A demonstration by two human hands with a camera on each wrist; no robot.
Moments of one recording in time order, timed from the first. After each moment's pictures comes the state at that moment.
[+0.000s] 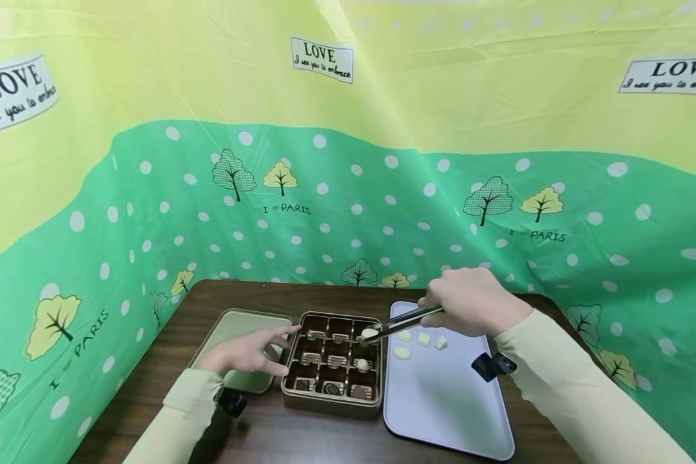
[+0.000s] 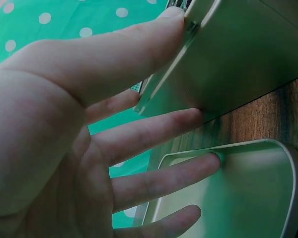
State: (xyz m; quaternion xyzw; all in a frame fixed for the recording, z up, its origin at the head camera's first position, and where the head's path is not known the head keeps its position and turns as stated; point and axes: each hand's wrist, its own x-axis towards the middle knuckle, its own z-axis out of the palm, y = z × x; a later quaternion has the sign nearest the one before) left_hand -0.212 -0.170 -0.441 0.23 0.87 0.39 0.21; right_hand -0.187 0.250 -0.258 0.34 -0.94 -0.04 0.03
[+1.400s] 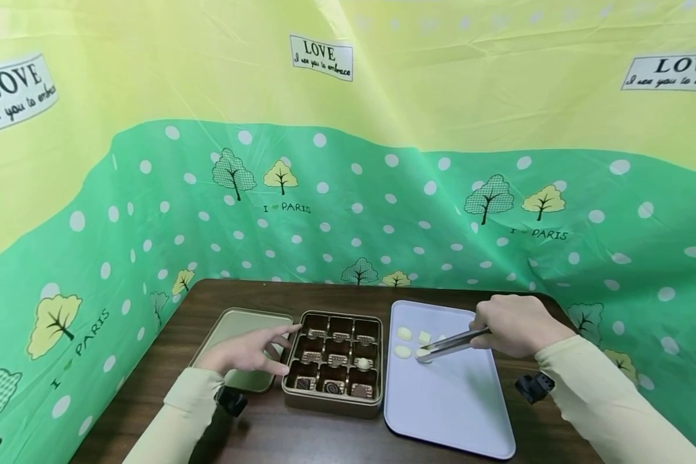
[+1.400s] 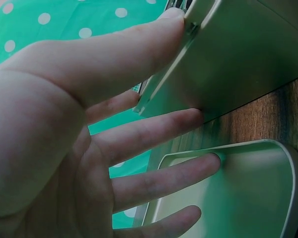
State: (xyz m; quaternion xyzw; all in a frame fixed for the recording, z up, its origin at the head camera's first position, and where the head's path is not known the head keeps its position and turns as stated) left_hand -0.213 -0.171 -0.442 0.23 0.87 0.38 0.20; right_hand -0.194 0.329 -0.311 0.27 -0.96 -0.04 -0.01
